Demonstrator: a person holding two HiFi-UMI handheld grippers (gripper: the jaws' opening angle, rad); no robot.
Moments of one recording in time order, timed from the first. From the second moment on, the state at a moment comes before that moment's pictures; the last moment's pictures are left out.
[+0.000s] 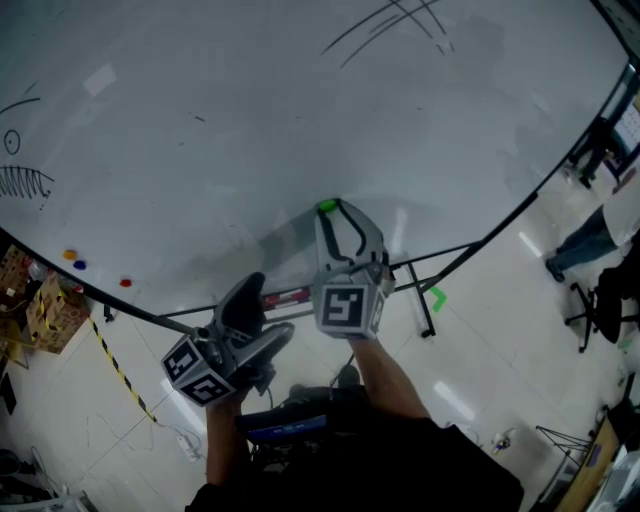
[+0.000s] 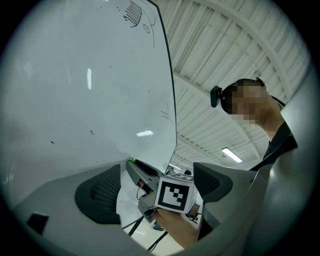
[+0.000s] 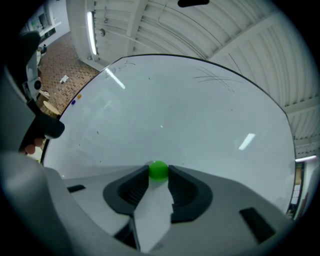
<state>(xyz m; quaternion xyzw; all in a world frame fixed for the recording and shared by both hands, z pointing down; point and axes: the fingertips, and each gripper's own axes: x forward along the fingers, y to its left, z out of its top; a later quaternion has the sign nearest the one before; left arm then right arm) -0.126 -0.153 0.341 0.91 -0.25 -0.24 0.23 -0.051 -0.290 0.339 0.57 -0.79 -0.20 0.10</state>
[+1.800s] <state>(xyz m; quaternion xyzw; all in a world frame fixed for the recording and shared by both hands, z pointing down) -0.082 -0.127 0.323 0.92 -0.22 -0.24 0.21 -0.015 -0.175 0.306 0.32 -0.95 -0.02 0.01</state>
